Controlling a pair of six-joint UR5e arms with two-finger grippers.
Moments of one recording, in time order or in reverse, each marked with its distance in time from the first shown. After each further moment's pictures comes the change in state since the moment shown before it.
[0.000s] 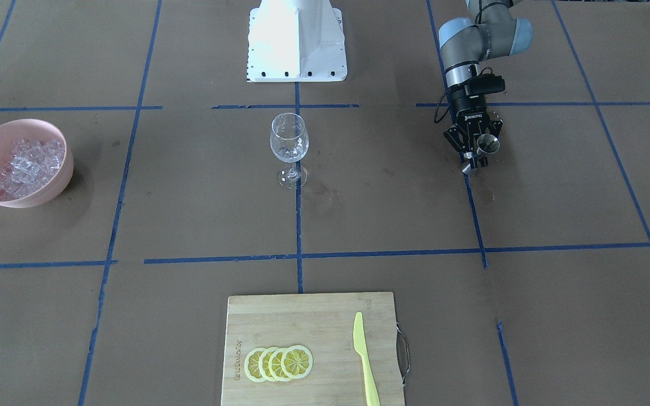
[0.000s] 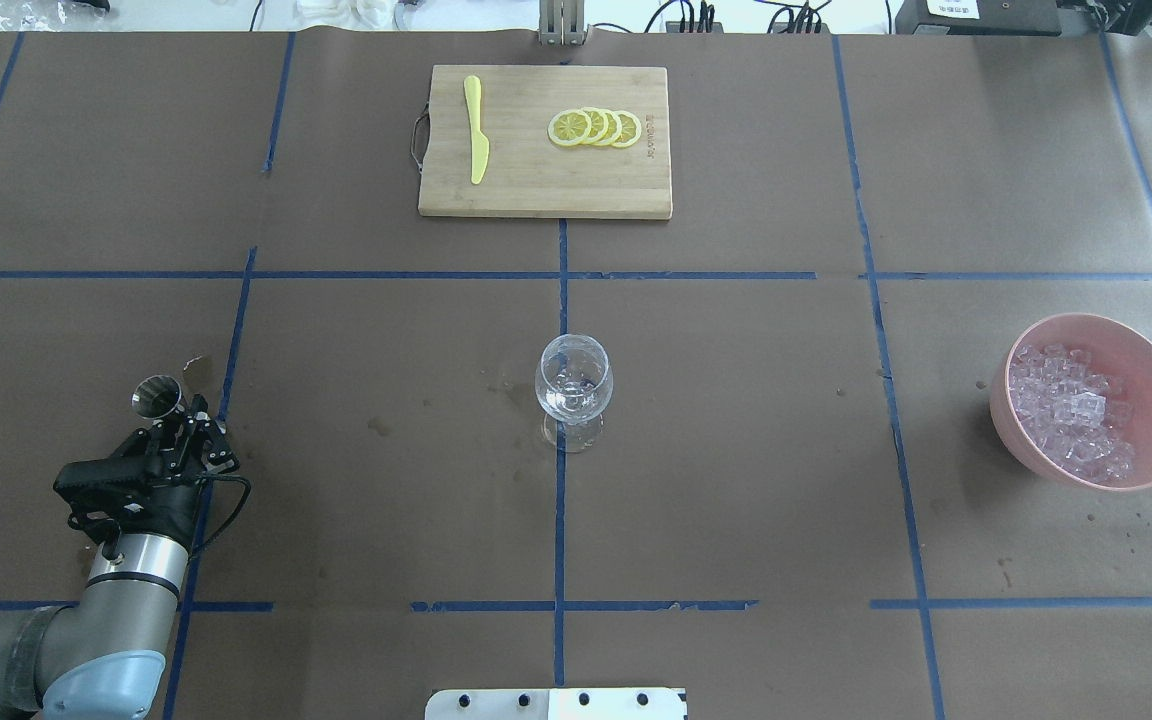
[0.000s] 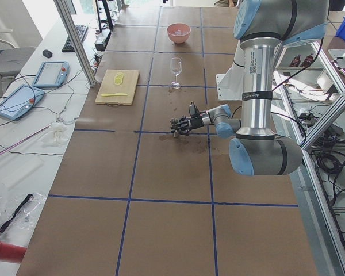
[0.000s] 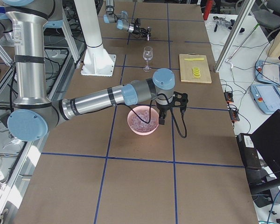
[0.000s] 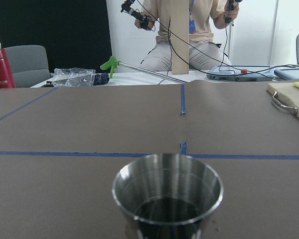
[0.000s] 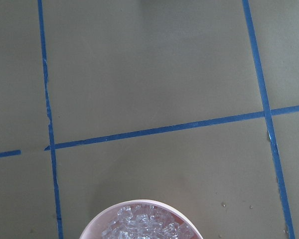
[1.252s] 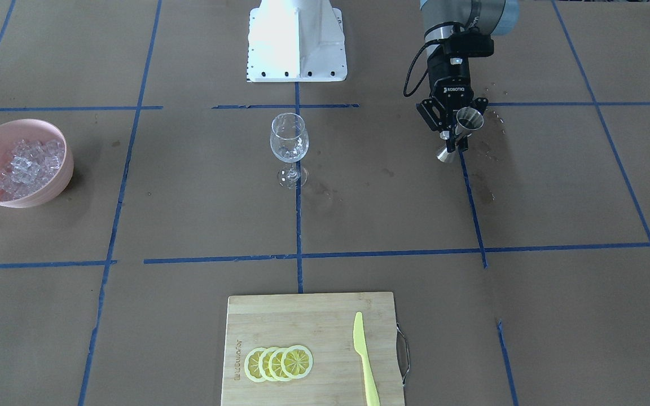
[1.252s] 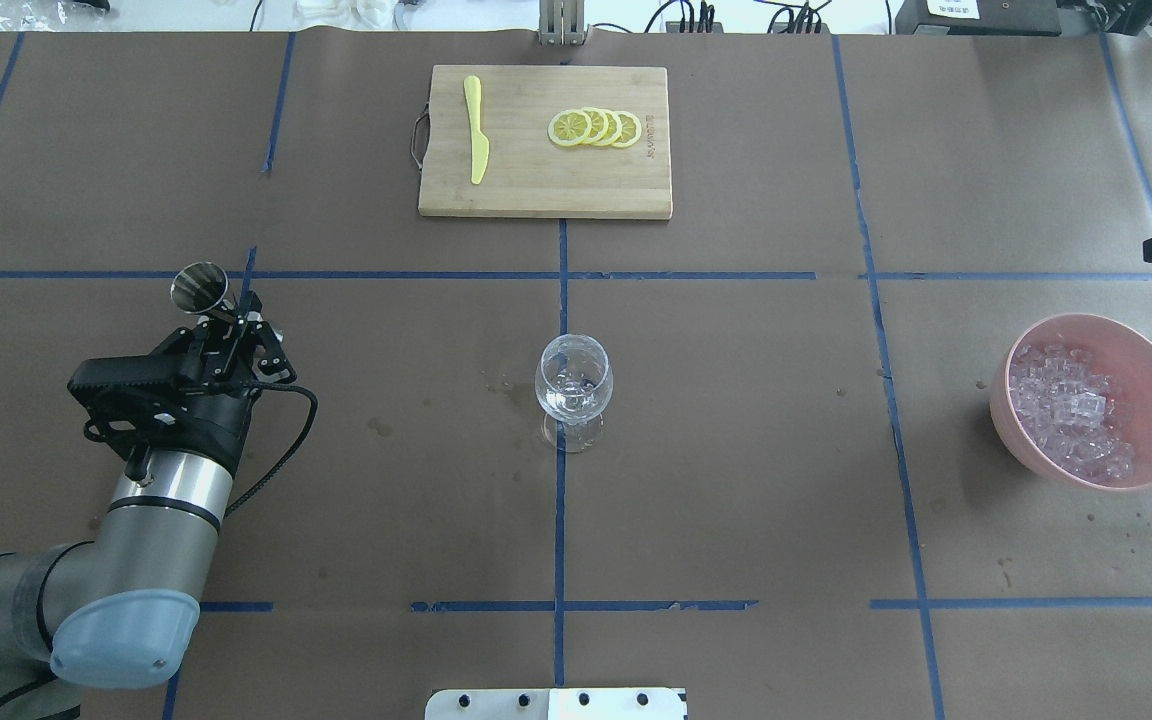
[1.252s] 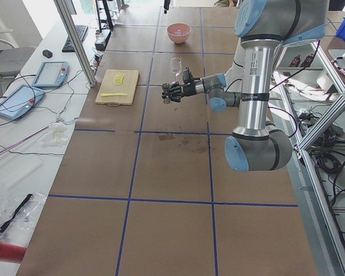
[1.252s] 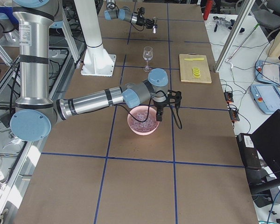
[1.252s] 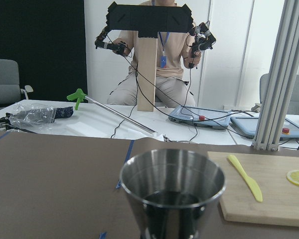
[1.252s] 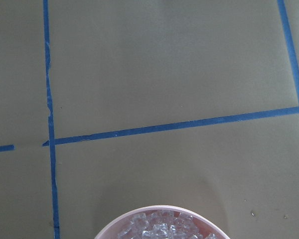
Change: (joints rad) left arm -0.122 -0.151 -0.217 -0.007 -0.004 0.365; right arm -0.197 -0.060 0.005 0.267 -0.136 0.248
